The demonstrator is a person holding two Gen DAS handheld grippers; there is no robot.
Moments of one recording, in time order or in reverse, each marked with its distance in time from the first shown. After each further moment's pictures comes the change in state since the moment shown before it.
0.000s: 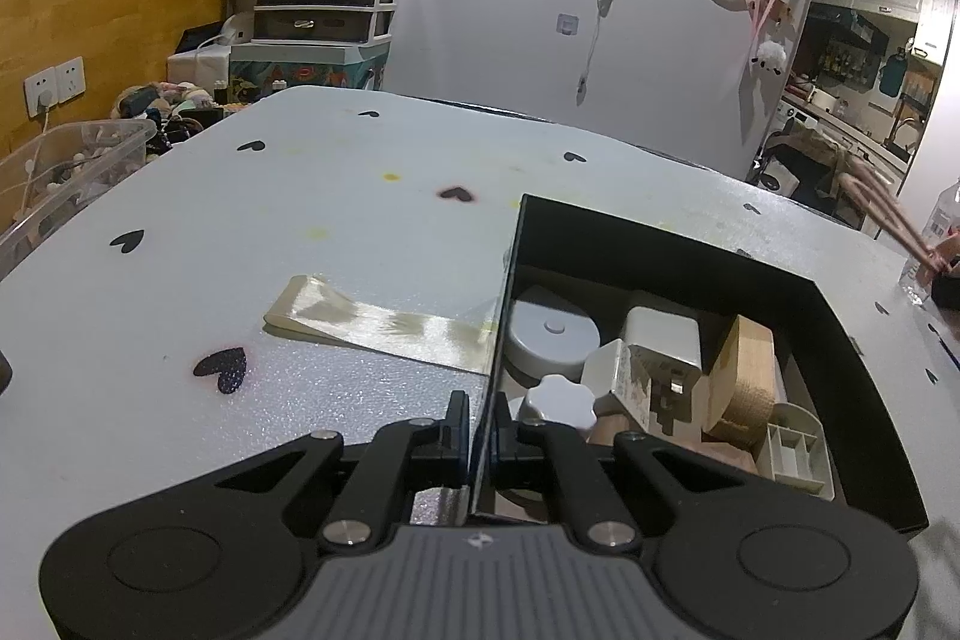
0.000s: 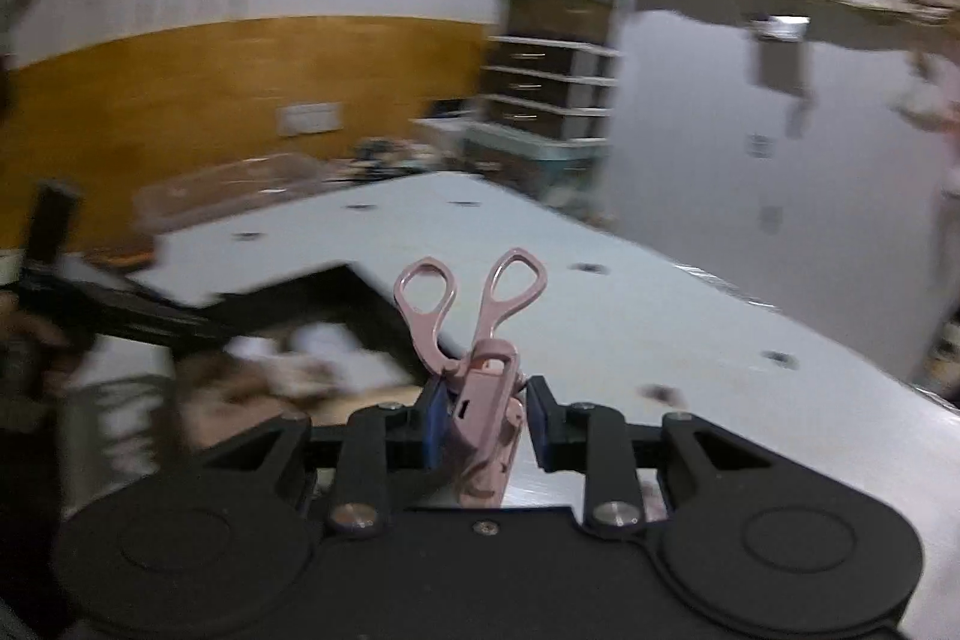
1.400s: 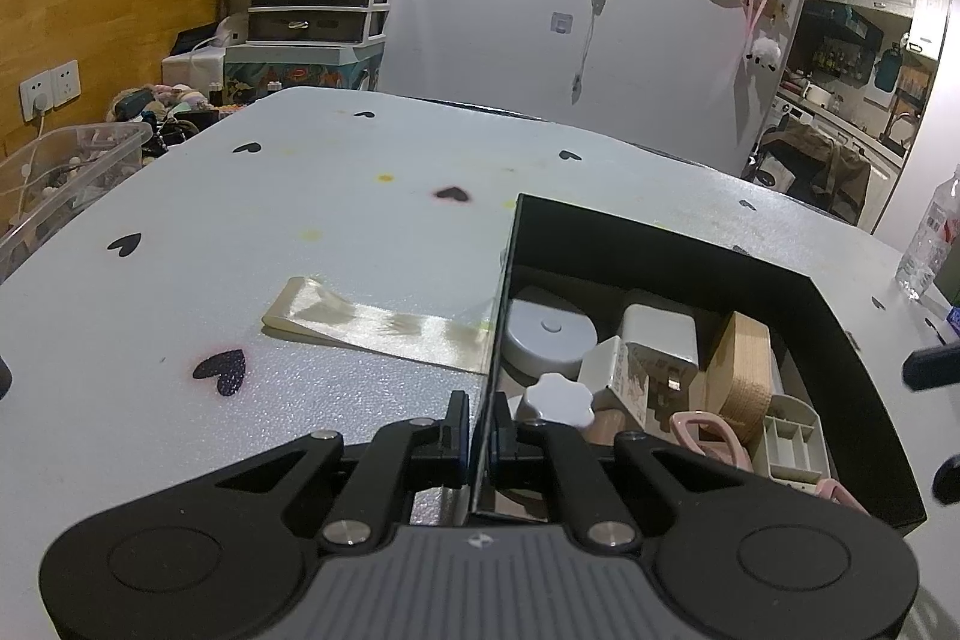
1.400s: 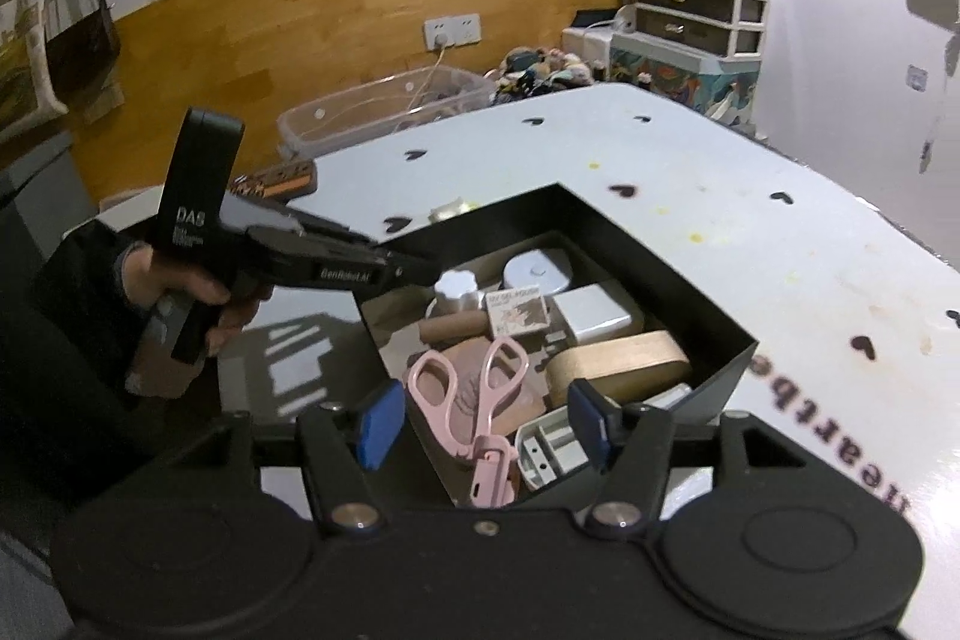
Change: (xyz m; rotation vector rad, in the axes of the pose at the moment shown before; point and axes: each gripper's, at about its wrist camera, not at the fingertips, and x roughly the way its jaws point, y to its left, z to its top) left arm 0.000 0.000 0.001 0.011 0.002 -0.007; right arm 0.018 0.056 0.011 -0.002 0.192 0.240
